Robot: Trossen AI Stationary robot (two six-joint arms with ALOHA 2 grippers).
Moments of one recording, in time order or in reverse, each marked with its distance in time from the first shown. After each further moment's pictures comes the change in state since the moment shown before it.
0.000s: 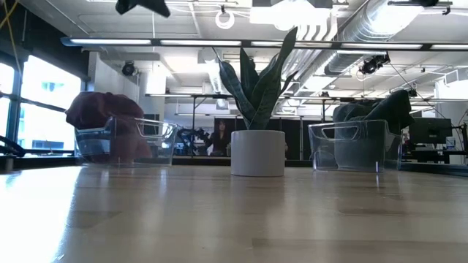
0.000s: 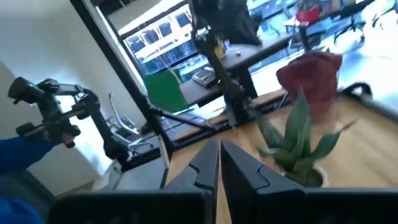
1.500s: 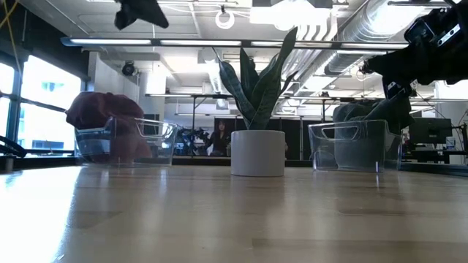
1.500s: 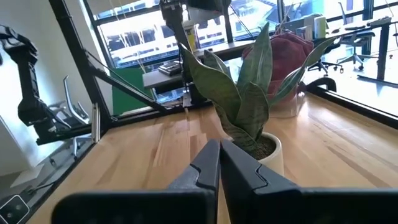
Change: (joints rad) left arm -0.049 -0.086 -0.214 0.149 0.078 -0.014; right arm 0.000 -0.310 -0.903 0.642 0.099 -0.220
